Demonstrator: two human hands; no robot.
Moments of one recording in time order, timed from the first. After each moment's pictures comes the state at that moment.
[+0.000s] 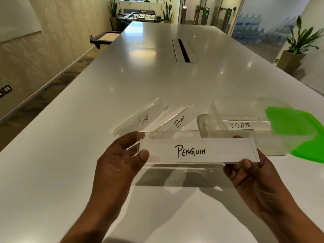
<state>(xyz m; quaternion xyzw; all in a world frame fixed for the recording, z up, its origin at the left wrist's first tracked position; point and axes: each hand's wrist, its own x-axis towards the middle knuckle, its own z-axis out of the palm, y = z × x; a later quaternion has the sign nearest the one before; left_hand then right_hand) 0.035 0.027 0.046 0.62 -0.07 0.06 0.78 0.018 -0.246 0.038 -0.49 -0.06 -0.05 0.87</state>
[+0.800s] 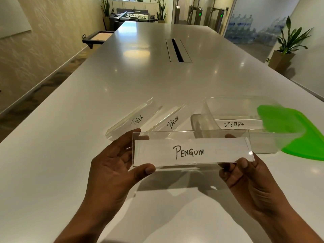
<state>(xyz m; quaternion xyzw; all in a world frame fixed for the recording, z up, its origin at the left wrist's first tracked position) 0.036 0.021 0.051 0.64 -0.12 0.07 0.75 0.012 -0.250 0.037 -0.47 -0.03 -0.04 0.88</state>
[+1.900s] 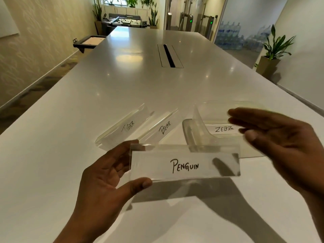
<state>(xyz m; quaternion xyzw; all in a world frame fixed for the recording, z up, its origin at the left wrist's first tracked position) 0.036 0.020 0.048 0.68 -0.15 0.07 0.71 0.019 -0.287 0.132 -0.80 -0.14 -0.18 0.55</state>
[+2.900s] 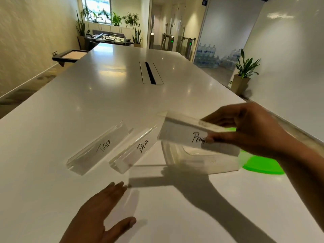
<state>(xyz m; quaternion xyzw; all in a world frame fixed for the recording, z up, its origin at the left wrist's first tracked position) 0.053 0.014 -0.006 0.91 -0.26 0.09 0.33 0.062 -0.312 0.192 -0.93 -0.15 -0.10 0.33</state>
